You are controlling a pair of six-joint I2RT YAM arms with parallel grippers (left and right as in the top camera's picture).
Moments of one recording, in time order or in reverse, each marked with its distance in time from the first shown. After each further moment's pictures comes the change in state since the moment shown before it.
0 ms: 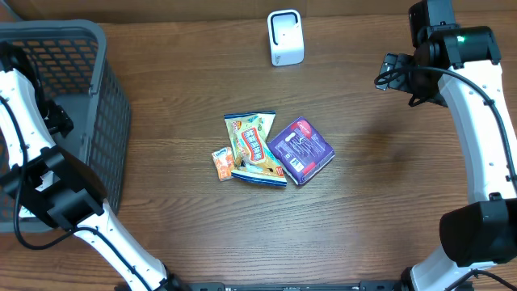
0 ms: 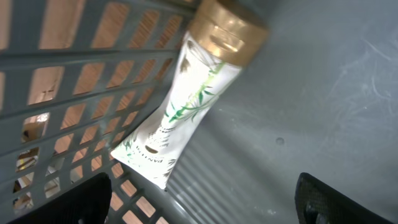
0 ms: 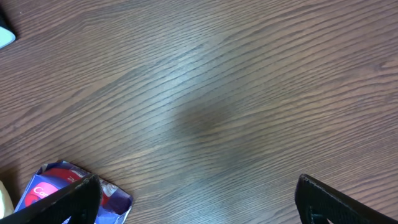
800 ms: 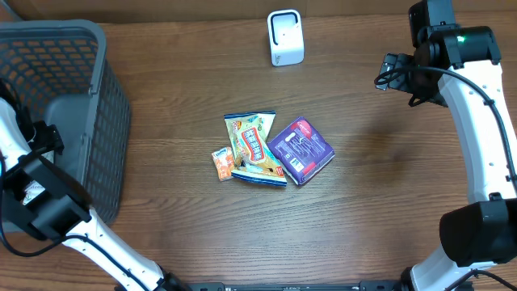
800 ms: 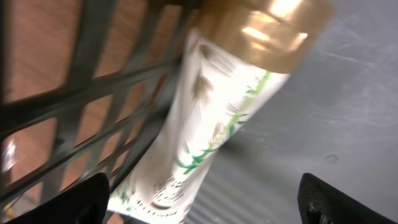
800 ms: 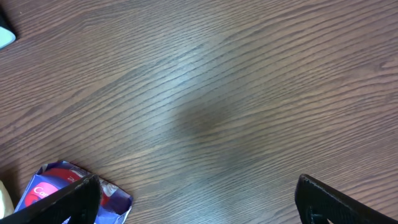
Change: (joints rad) left arm 0.140 0.001 -0.144 0.160 0.150 0.272; right arm 0.000 0.000 0.000 0.000 0.000 0.000
